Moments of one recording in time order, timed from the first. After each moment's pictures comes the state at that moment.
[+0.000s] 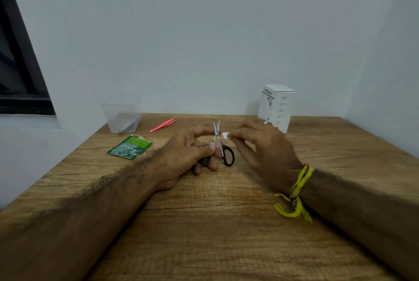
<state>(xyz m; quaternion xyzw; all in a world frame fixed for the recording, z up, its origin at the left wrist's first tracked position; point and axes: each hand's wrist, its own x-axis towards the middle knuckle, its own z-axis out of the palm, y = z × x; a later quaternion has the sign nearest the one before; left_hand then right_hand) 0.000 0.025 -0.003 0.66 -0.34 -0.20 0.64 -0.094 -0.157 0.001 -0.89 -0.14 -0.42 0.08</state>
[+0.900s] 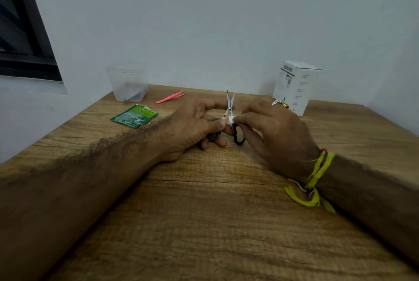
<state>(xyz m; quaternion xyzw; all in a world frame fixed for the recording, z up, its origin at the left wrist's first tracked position) 0.004 0.023 -0.006 0.68 -0.36 -0.18 0.62 -0.095 -0.155 -0.004 -0.90 -0.19 -0.40 -0.02</state>
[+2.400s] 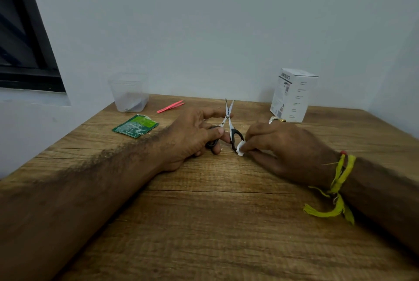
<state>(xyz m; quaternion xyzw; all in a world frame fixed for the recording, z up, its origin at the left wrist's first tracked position) 0.003 0.023 -0.005 0.68 -0.34 -0.18 0.62 -0.114 -0.165 0.013 -0.95 -0.23 -0.20 -0.02</state>
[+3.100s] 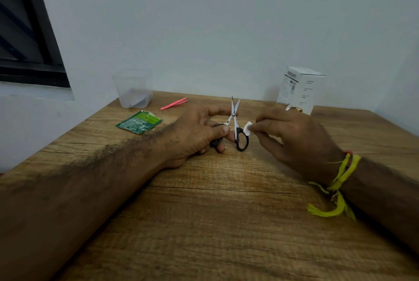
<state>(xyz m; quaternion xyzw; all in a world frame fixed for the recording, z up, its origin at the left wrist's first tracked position) 0.001 0.024 -0.004 0.69 -0.35 -0.18 0.61 -0.102 -0.177 0.006 -0.91 -0.22 -0.36 -0.02</state>
